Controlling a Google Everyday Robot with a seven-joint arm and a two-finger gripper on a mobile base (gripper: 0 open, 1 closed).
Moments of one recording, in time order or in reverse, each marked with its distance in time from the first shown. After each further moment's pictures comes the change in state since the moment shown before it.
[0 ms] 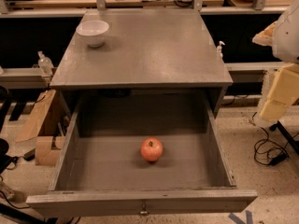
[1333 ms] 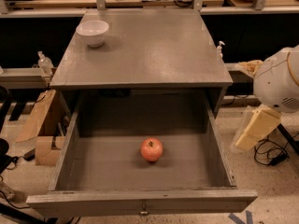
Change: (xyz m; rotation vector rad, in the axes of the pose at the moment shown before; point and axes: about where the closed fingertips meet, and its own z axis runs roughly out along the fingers) arm -0.005 0.027 0.063 0.057 -0.199 -0.010
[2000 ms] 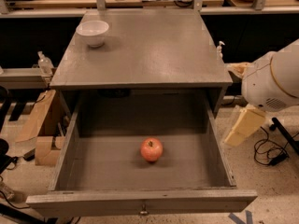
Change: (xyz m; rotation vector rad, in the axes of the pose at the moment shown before) arm -0.006 -0.009 0.025 0.008 -0.010 -0.016
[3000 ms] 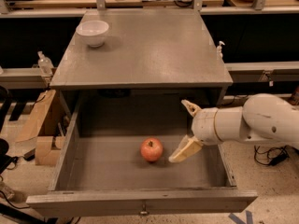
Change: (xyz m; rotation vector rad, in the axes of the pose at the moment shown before) arm -0.018 0.021 0.196 -0.025 -0.426 0.052
